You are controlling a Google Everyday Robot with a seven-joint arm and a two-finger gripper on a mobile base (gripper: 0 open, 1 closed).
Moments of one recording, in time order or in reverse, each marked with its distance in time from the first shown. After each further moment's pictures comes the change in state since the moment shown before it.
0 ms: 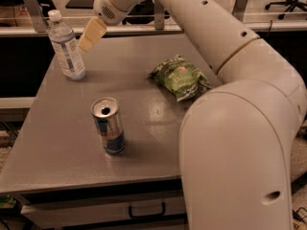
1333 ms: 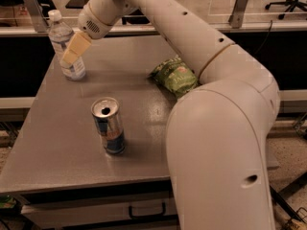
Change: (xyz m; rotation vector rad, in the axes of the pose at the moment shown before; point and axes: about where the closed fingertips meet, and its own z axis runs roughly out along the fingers) arm -0.010 0.037 0.052 -0.144 -0.031 0.005
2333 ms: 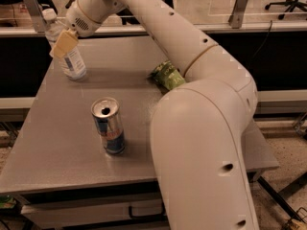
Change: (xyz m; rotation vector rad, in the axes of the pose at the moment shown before) arm -0.031 0.002 0.018 -0.036 -0.048 -0.051
